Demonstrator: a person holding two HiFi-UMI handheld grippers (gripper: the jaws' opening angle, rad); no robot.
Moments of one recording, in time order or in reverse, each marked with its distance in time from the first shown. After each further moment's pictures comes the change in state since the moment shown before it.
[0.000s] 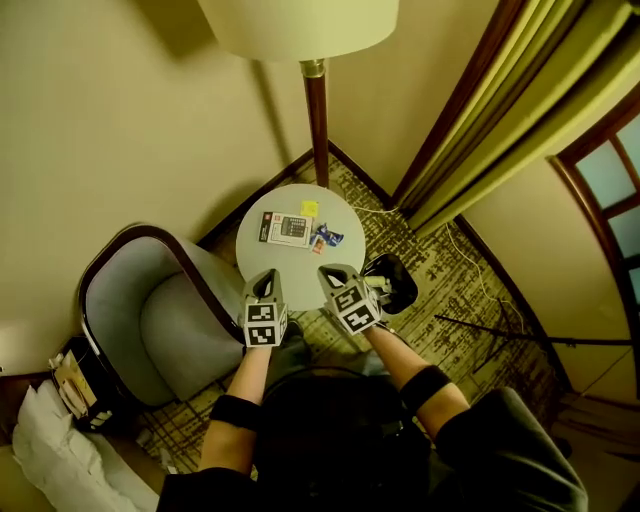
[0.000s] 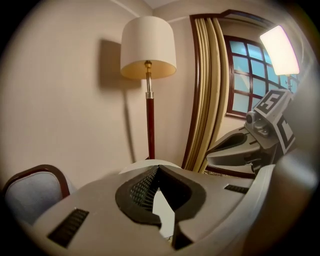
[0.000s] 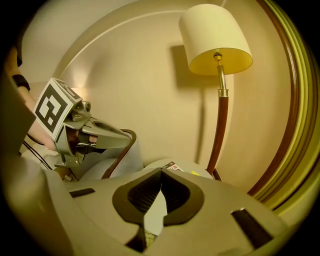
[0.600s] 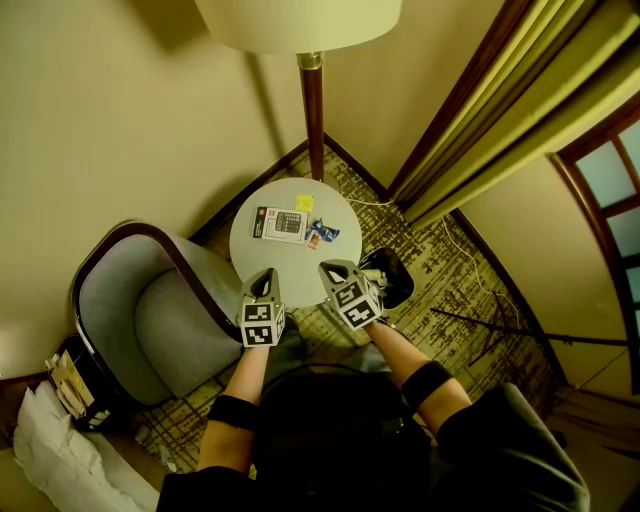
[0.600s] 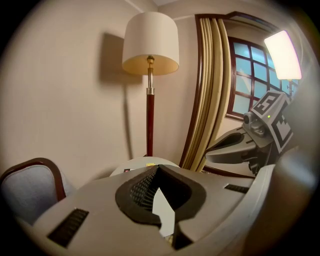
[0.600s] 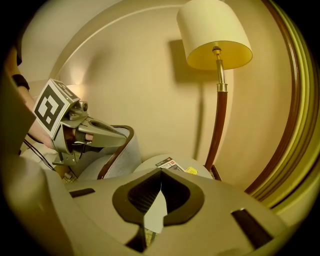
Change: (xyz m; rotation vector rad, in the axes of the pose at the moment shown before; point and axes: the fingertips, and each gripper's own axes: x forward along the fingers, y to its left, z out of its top) left arm 0.014 0.003 -0.017 -0.032 0.024 -0.014; right arm 0.009 -0.015 -0.014 0.006 0.047 -0.004
